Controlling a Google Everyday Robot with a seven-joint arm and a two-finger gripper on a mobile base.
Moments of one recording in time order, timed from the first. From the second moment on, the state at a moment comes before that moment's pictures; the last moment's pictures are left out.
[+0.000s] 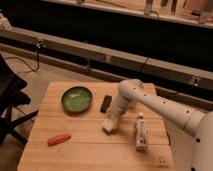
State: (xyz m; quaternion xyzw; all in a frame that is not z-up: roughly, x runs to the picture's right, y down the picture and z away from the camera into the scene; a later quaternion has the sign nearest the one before) arm 0.045 0.182 0.837 -0.35 -0.27 -0.14 0.88
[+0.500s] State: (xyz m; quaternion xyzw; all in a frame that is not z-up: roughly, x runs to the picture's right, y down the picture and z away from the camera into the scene) arm 0.048 0.172 0.843 -0.35 -0.27 -0.14 0.88
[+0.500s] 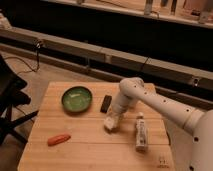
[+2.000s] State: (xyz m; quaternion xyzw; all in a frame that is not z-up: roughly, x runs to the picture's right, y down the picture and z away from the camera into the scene) arm 0.064 0.149 0.857 -0.35 -0.25 -0.14 0.89
